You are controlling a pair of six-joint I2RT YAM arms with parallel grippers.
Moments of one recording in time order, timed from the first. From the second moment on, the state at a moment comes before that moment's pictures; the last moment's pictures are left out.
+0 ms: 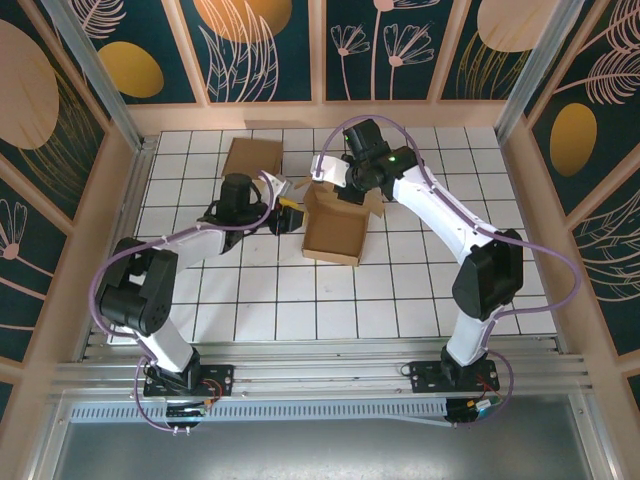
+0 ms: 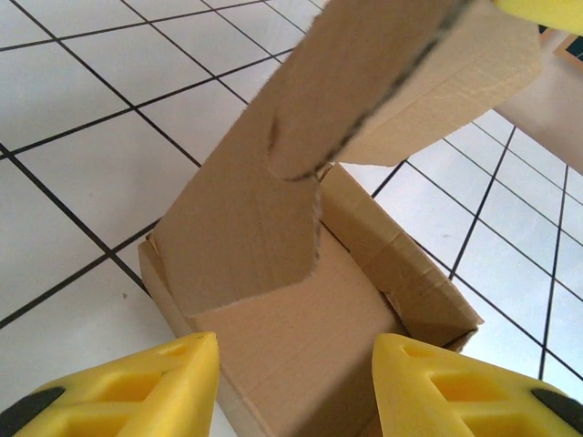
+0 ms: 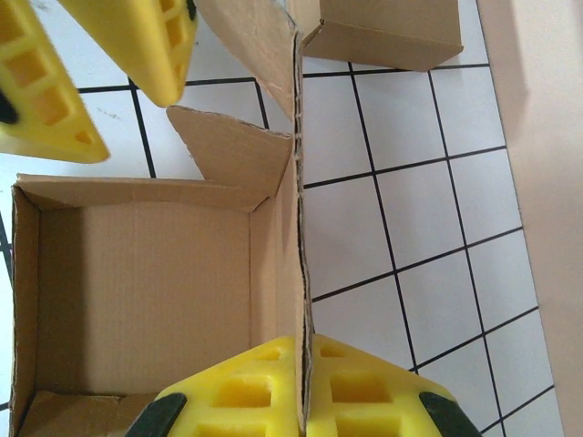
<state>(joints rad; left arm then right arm) -0.36 1.70 0.92 0.25 0.68 -0.07 0.58 1.78 1.71 -0.81 -0.11 -0.89</state>
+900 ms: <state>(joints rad) -0.44 1.83 1.10 0.23 0.54 -0.20 0.59 1.74 1.64 -0.70 -0.11 -0.73</state>
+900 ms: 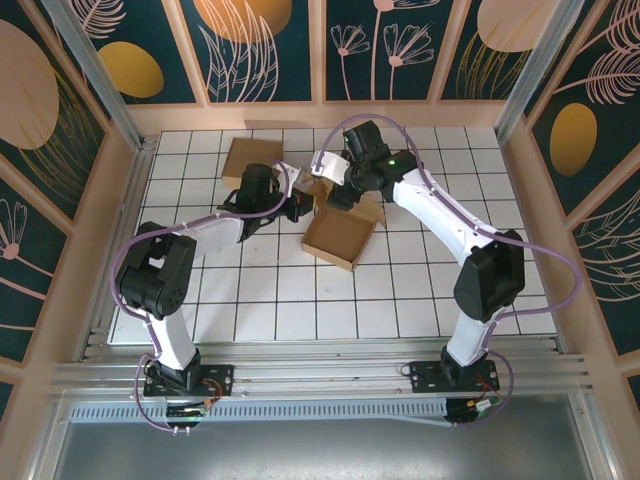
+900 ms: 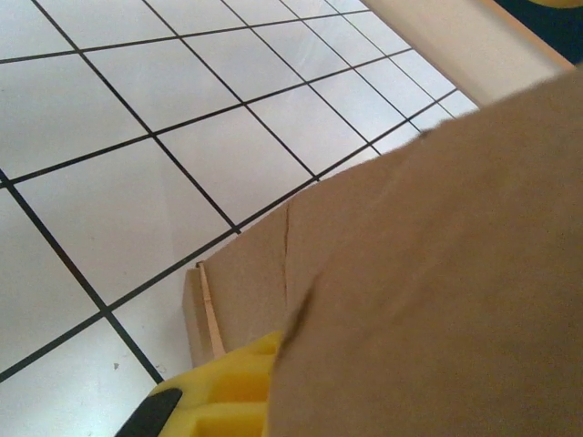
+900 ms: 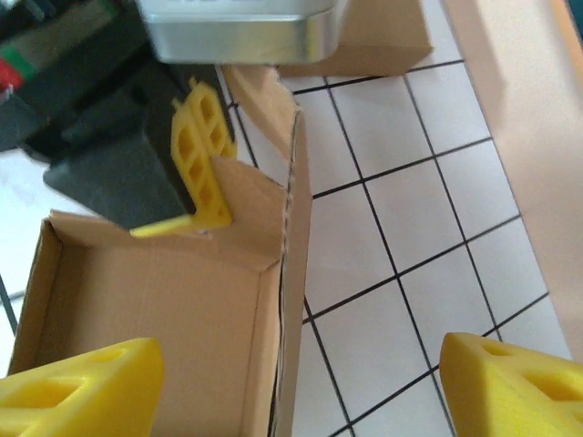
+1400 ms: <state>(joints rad) -0.46 1.82 1.14 0.12 0.46 -0.18 0.56 0.97 0.87 -0.23 -0.08 -0.06</state>
